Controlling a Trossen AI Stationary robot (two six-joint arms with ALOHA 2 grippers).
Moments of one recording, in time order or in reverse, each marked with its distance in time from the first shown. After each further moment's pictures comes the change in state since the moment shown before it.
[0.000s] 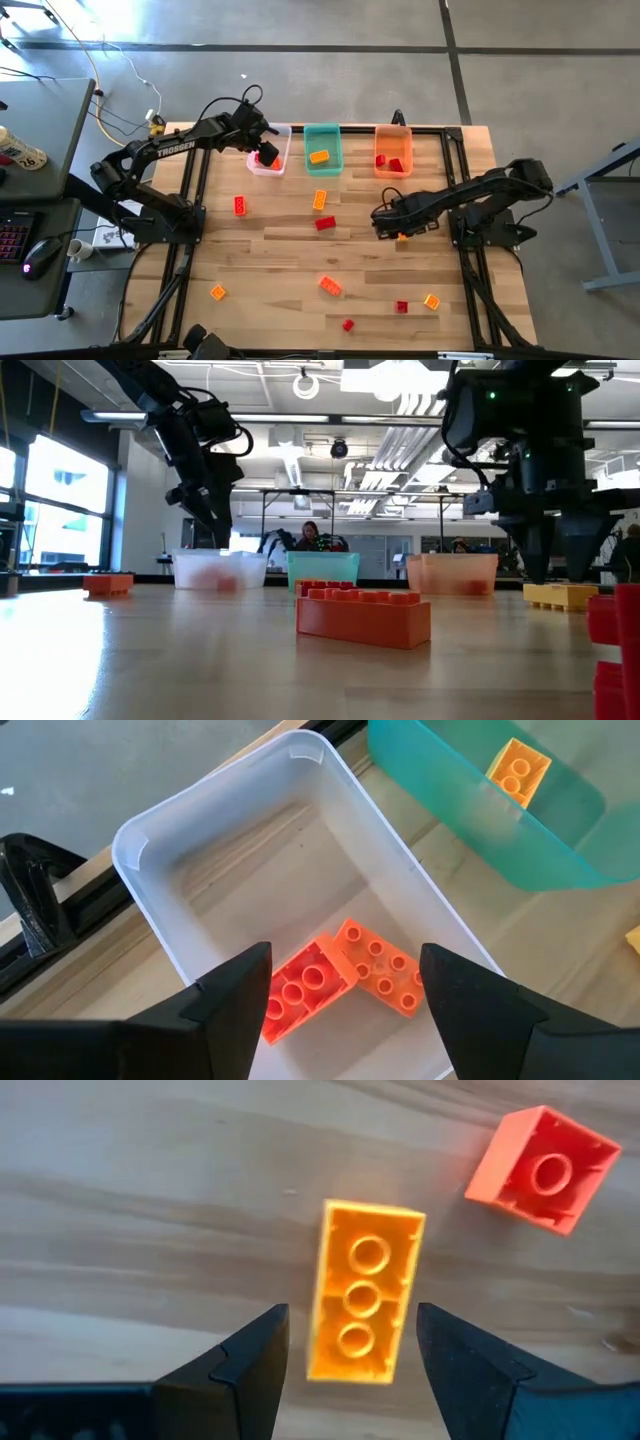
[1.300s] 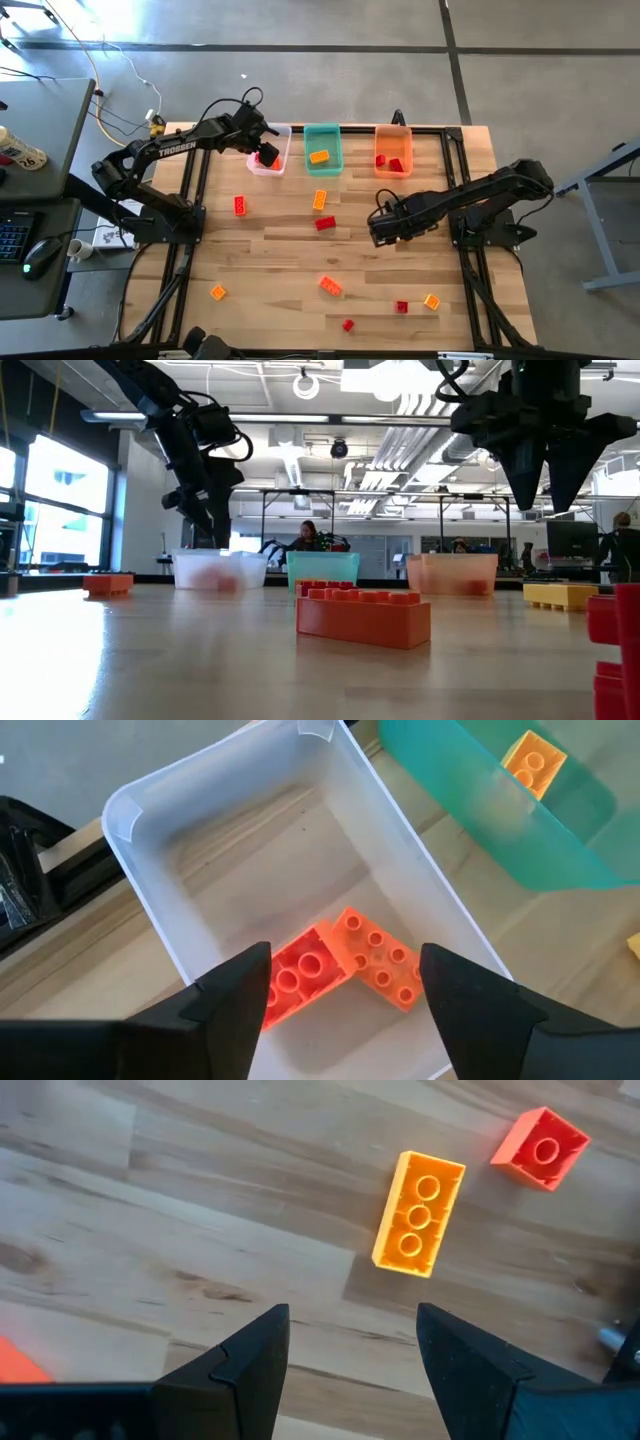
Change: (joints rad) left arm 0.001 0.010 -0.013 -0.002 0.004 -0.061; right arm 0.112 0.000 0.303 -0.259 0.013 -0.005
